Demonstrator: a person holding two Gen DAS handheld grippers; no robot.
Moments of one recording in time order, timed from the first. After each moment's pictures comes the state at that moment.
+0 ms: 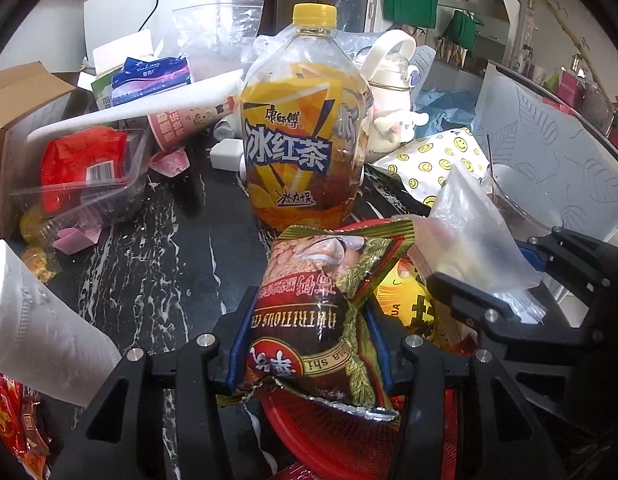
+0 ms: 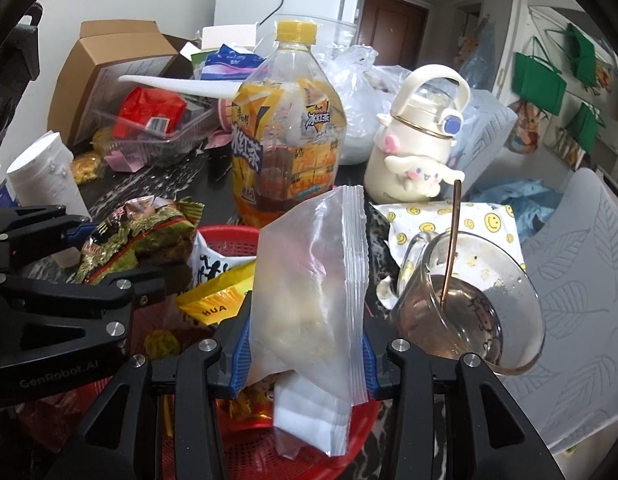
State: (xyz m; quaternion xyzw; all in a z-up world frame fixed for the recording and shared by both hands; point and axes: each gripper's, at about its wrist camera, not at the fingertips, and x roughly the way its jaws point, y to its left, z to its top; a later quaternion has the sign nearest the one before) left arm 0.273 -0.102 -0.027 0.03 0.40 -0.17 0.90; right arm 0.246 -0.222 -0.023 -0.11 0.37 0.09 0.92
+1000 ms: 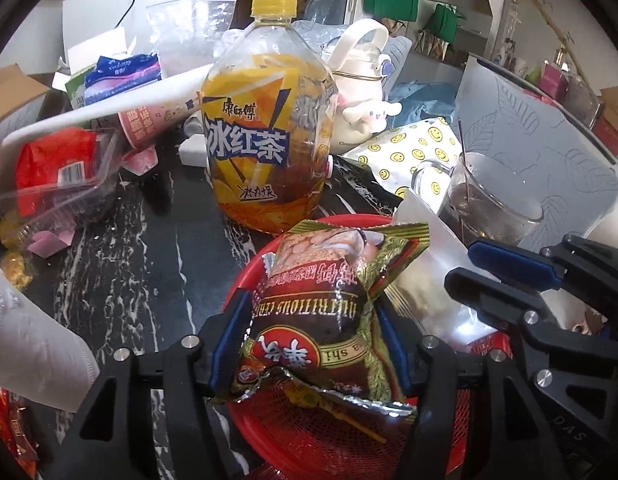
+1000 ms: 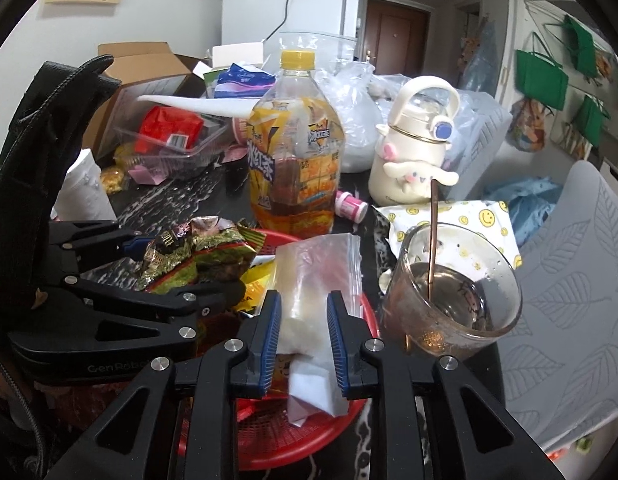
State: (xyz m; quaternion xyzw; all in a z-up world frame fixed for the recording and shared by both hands) left arm 0.272 -0.119 -0.030 0.04 0.41 -0.20 0.89; right arm 0.219 -0.232 -0.005 -0.08 0.35 0.11 0.93
